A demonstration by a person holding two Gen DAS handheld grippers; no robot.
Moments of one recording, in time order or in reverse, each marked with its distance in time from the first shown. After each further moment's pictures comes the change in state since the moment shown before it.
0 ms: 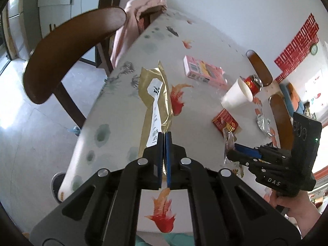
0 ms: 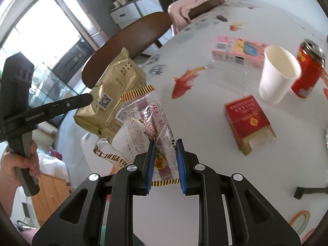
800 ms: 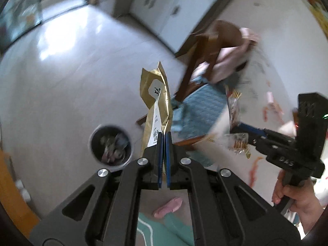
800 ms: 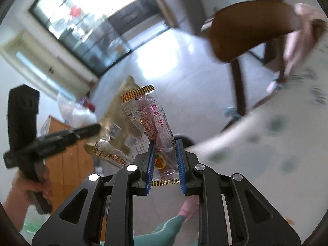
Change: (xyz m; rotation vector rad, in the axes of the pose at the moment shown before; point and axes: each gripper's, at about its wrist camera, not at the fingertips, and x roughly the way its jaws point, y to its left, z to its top) left arm -0.127 0.242 -0.161 -0.537 -0.042 0.227; right arm 0.165 0.287 0.005 -0.373 0.278 0.283
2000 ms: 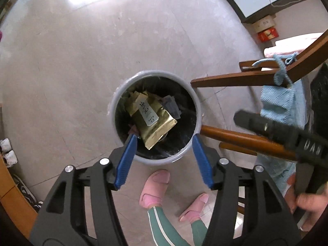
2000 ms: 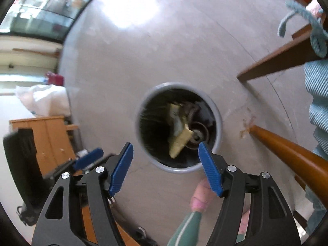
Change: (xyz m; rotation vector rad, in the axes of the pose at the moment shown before) left arm 0.282 0.199 -0.047 -0.245 0.249 0.145; right arm 0.365 -0.077 -0.023 0.247 0.365 -0.003
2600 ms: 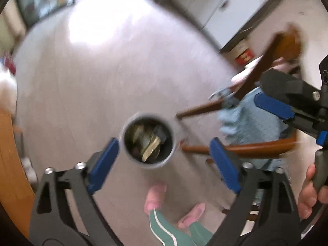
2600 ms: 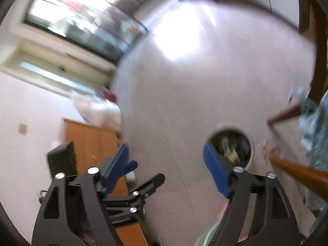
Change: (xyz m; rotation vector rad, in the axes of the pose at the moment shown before) left arm -0.247 -0.091 -0.033 0.157 -0.310 0.008; right arm -0.284 0.113 -0.049 -0.171 -0.376 0.229
